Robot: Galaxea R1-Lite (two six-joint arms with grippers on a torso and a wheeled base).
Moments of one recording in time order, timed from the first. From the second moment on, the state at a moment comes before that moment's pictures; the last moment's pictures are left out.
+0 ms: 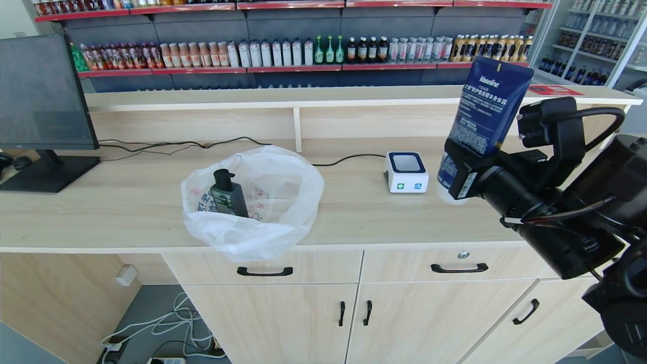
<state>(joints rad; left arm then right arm) 0.00 0.00 0.00 -0.01 0.01 0.01 0.53 1.66 -0.66 -1.26 -0.30 -0.17</state>
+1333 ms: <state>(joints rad) 0.00 0.00 0.00 -0.01 0.01 0.02 0.36 1.81 -0.91 -1.03 -0.07 -0.29</state>
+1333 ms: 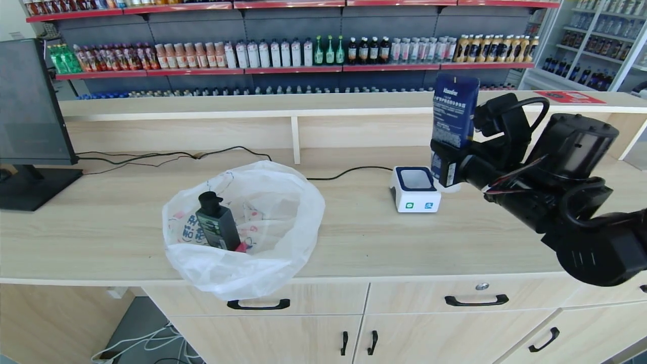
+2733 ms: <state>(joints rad) 0.00 0.00 0.00 -0.01 0.01 0.02 0.07 2.14 -1.32 -0.93 0.64 -0.74</state>
